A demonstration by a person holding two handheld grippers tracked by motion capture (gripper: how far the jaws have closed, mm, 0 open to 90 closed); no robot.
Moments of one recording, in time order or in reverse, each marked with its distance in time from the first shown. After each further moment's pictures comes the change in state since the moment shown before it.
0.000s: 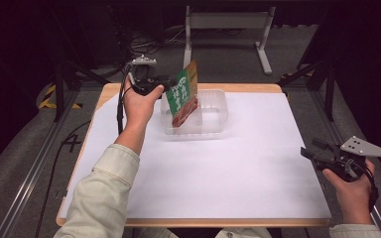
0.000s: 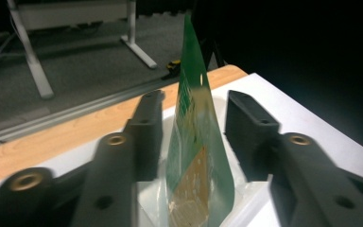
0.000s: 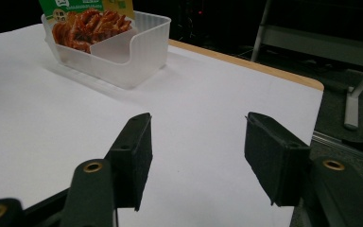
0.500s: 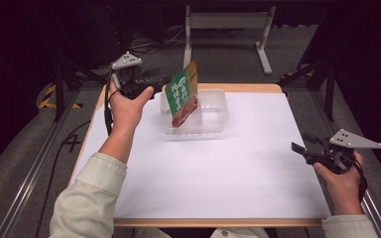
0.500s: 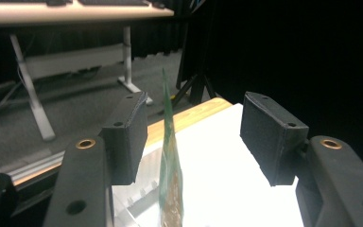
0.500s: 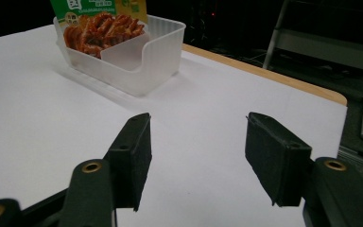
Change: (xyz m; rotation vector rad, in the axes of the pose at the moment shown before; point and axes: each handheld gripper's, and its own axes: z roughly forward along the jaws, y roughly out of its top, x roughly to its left) left arm -0.017 0.003 -0.057 -0.162 -0.036 0.079; right arm 0.004 0.013 0.025 -0.006 0.057 -0.027
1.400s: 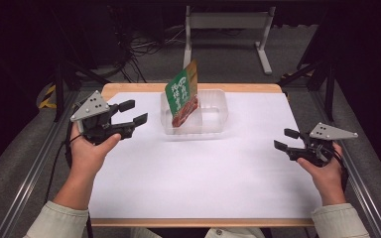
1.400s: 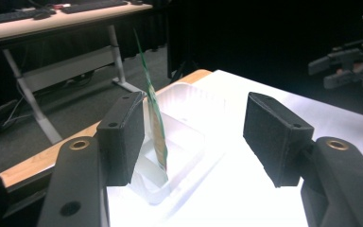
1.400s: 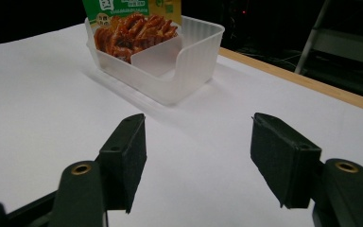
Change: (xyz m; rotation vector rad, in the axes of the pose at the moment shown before) left arm -0.022 -0.060 -0.096 0.032 -0.056 0.159; right arm 0.013 0.012 0.037 0.017 0.109 -0.019
